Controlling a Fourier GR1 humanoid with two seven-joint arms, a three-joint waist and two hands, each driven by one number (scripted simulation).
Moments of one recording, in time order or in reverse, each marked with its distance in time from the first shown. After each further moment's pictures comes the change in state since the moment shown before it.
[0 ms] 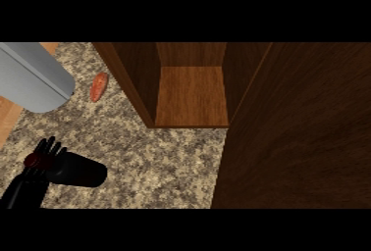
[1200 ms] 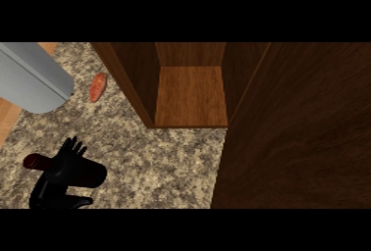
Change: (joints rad) left arm -0.229 0.063 -0.026 0.583 -0.125 -0.011 -0.317; right arm -0.029 -0.028 -0.028 -0.005 -0.008 -0.019 0.027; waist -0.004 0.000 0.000
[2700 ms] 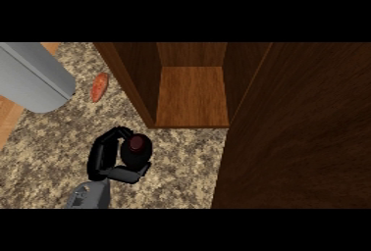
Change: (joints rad) left arm -0.085 -0.215 -0.269 -0.266 -0.082 0.451 -0.171; right arm 0.041 -0.013 -0.020 0.013 -0.017 0.005 -0.023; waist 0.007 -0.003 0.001
